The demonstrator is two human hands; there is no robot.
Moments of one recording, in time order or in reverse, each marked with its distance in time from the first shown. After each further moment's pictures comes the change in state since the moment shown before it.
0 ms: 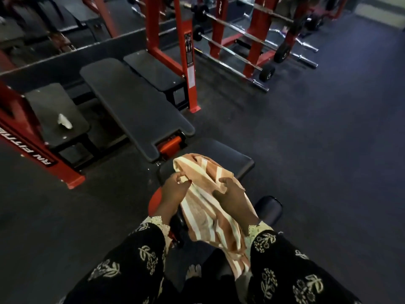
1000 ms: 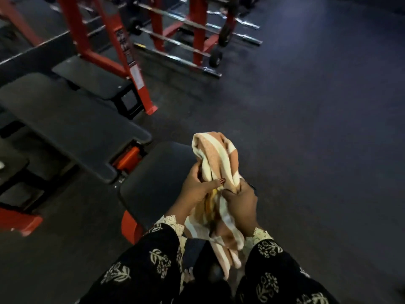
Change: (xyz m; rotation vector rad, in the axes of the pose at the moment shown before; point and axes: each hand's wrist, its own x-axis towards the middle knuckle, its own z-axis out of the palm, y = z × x) left_hand -0.010 0.061 0.129 -0.091 -0.539 0.204; right_hand -0.002 0.067 -0.055 0.447 0.453 0.206
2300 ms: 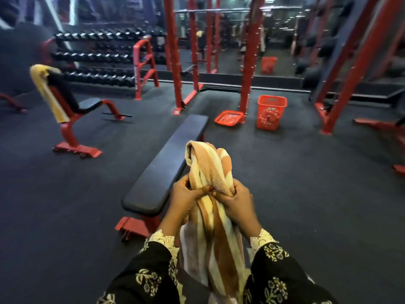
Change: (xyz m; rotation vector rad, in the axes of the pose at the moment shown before) left_hand -0.711 -0.168 0.849 0.421 -1.627 0.386; right_hand -0.655 0.446 -0.722 0.328 1.588 0.231
